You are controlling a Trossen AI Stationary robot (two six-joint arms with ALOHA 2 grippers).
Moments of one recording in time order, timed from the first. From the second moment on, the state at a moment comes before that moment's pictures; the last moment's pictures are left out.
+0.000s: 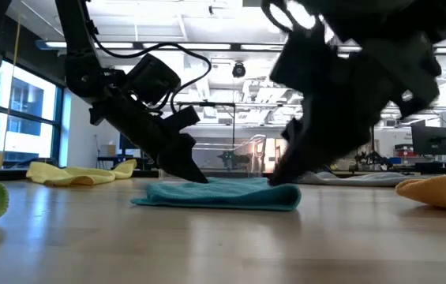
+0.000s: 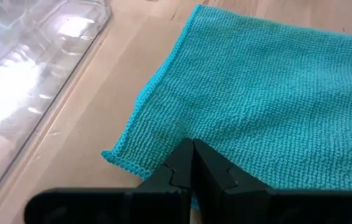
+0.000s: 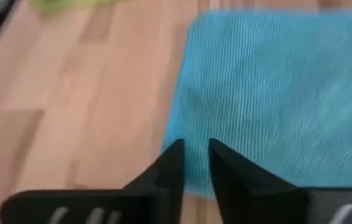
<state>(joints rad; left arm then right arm) 0.31 1.88 0.63 0.59 -0.14 -0.03 0.35 1.81 0.80 0.30 0.06 0.30</state>
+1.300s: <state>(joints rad) -0.08 1.62 0.55 0.38 -0.27 -0.07 0.46 1.85 0.80 0.28 0.24 -0.30</state>
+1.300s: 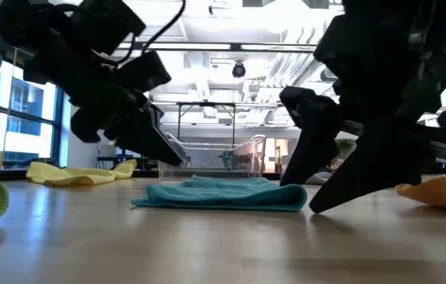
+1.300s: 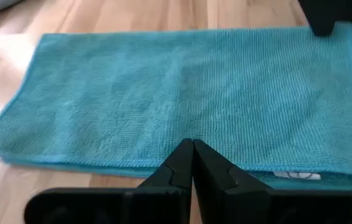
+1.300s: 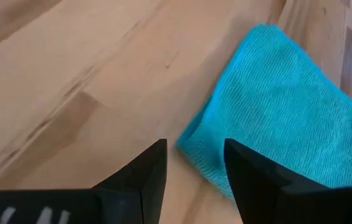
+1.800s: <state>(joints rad) -0.10 1.47 0.43 0.39 -0.30 -0.15 0.44 1.86 0.81 0.27 0.21 -0.28</state>
